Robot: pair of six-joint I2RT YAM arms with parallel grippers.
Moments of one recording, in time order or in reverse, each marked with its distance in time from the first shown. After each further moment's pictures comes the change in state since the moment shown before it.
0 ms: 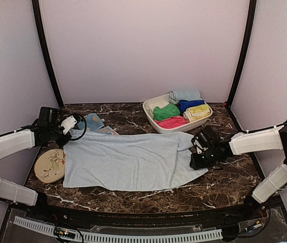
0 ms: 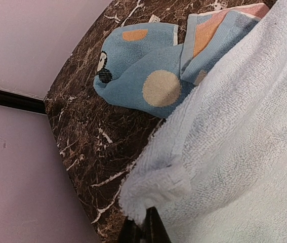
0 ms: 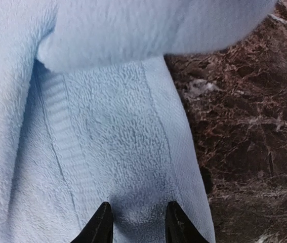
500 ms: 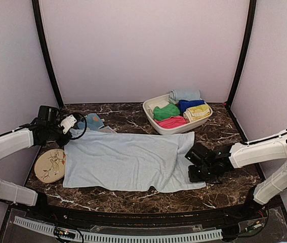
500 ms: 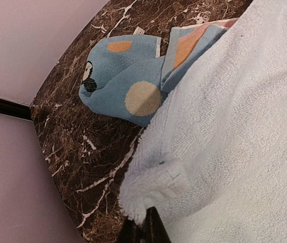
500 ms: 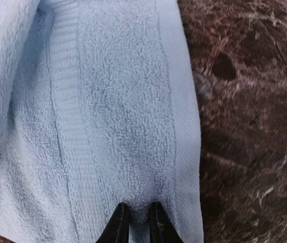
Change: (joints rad) left arm 0.003 -0.018 0.020 -0.060 0.078 -0.038; right arm 0.262 -0.051 -0.060 -0.109 0.193 0.364
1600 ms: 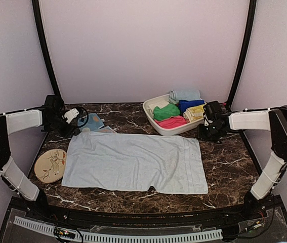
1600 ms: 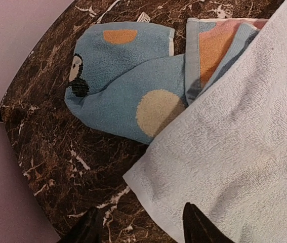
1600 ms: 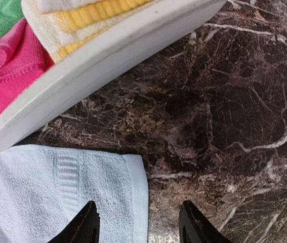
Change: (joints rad) left arm 0.095 0.326 0.277 -0.108 0.154 0.025; right arm -0.547 0.252 0.381 0.093 -0.150 -0.354
